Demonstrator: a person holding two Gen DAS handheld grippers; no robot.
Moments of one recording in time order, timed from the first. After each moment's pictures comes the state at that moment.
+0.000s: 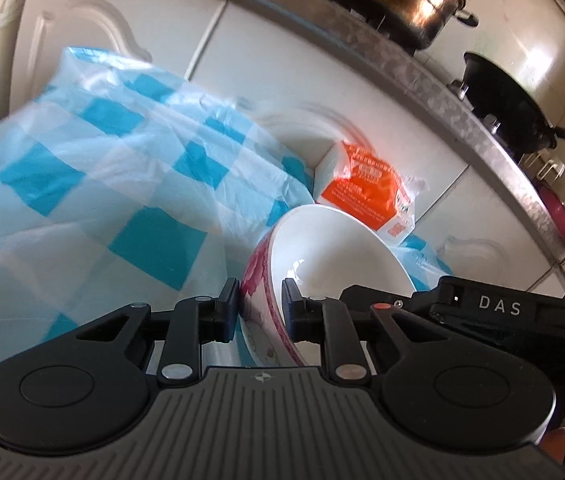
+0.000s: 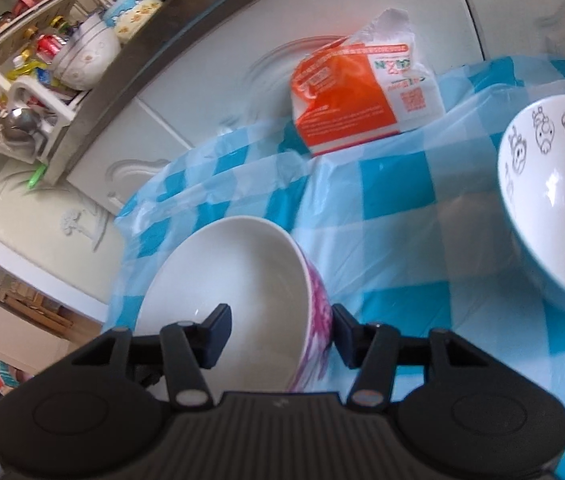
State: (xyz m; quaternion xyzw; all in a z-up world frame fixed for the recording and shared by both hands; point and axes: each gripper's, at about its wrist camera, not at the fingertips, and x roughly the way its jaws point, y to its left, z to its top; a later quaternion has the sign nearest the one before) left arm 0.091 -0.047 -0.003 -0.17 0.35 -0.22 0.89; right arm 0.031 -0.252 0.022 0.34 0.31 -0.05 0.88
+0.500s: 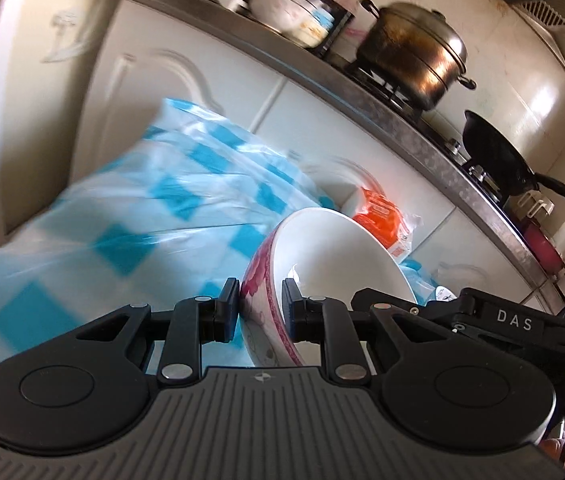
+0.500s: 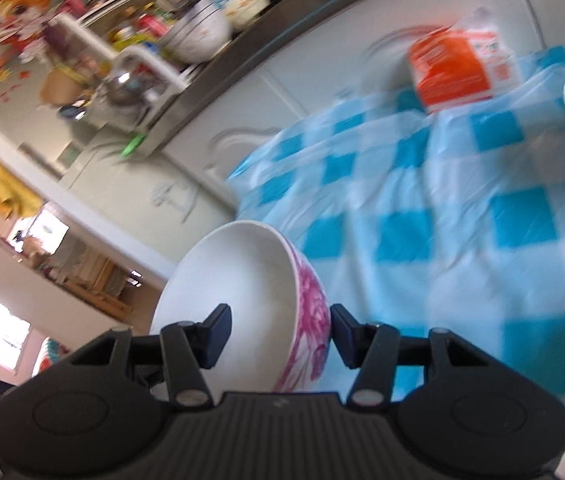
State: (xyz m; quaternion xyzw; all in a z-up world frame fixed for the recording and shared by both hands) left arm -0.008 0.070 0.036 -0.21 0.32 -0.18 0.91; right arm -0.022 -0.147 0.050 0.35 0.28 0.04 0.89
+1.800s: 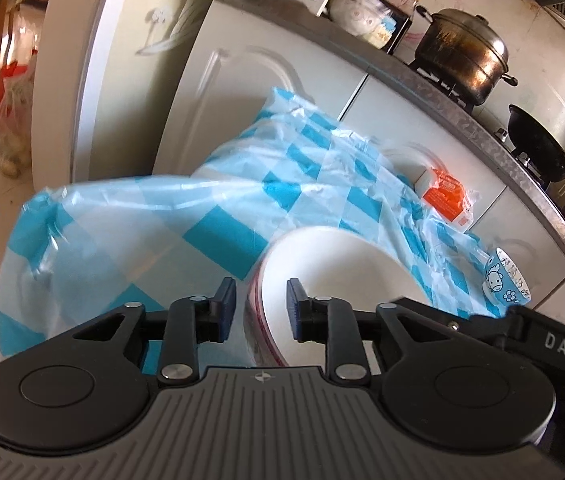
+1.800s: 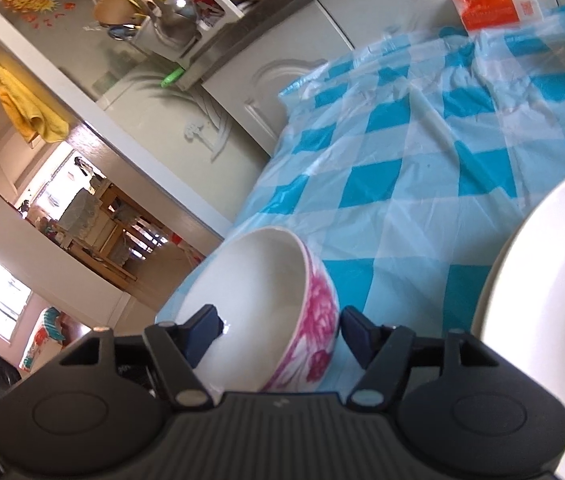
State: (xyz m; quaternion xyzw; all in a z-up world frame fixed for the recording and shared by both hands) left arm -0.074 0.147 0.003 -0.18 0.33 -0.11 0.92; right arm -0.072 -0.025 0.004 0.32 0.28 0.05 0.91
